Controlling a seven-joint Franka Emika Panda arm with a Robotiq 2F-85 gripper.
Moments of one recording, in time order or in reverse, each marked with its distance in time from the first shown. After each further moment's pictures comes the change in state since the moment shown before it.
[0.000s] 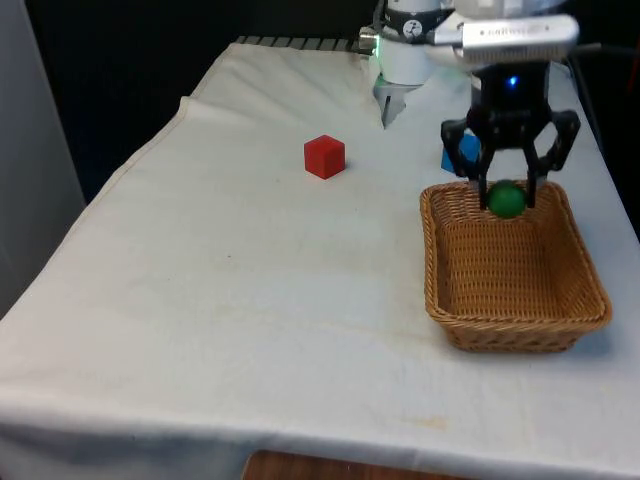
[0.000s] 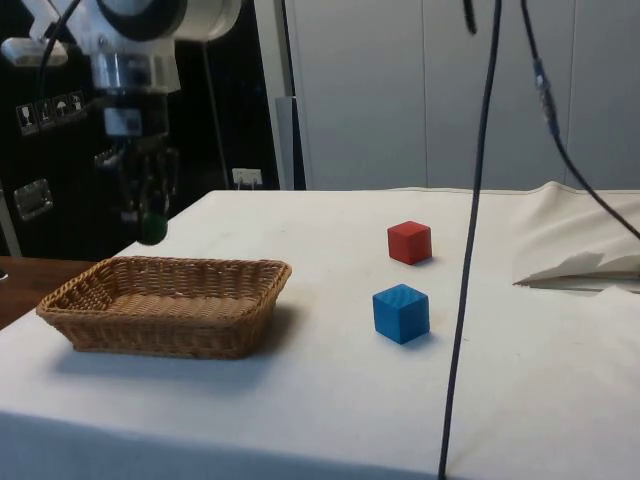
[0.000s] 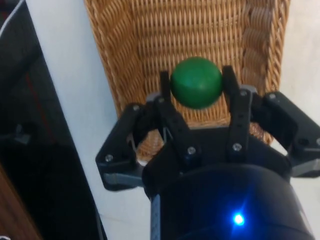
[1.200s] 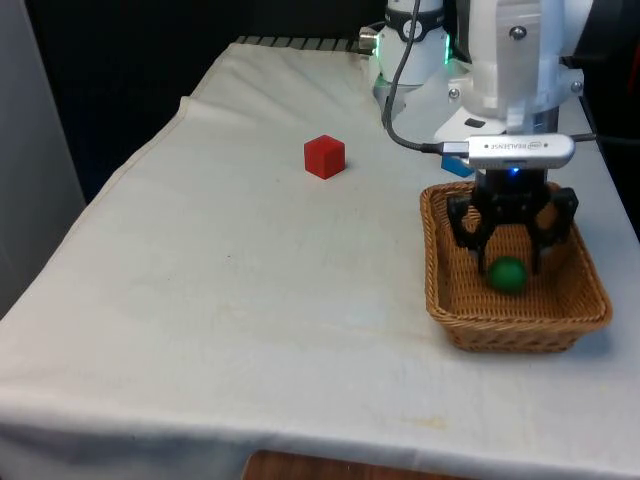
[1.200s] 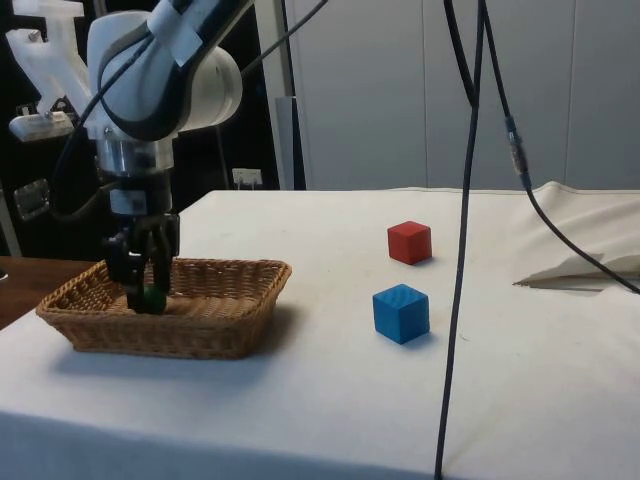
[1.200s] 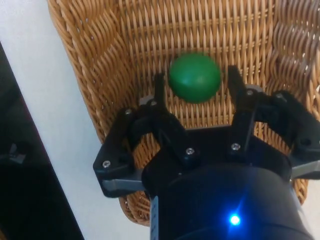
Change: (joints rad) arm 0.006 0.169 0.025 0.031 0.033 0.156 -0.037
